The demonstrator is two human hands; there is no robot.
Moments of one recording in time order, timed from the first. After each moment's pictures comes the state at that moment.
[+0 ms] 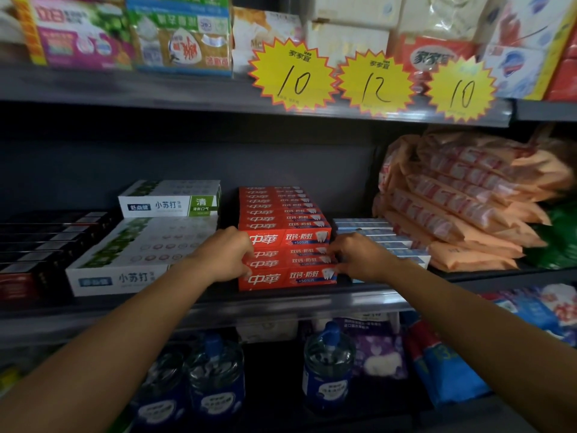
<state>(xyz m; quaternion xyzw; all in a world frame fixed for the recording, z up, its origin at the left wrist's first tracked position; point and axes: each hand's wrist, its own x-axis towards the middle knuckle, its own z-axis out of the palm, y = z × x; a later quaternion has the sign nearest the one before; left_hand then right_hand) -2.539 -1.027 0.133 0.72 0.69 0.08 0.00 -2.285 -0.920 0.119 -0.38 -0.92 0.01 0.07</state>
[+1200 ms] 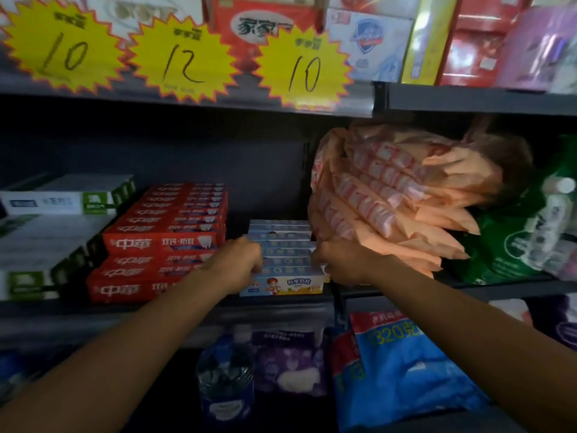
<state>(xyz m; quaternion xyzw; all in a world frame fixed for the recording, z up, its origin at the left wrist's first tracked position) -2.318 -0.919 0.120 0.73 0.68 0.01 -0.04 -2.109 -0.823 0.121 -0.33 -0.94 -0.04 0.00</state>
